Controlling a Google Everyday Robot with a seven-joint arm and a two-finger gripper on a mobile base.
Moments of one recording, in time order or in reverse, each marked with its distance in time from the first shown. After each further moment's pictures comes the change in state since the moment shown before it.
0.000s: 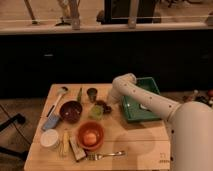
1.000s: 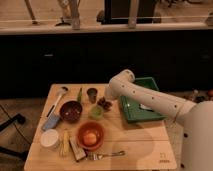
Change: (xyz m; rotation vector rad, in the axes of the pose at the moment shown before) arm -0.022 -0.028 -0.056 0.164 0.083 -0.107
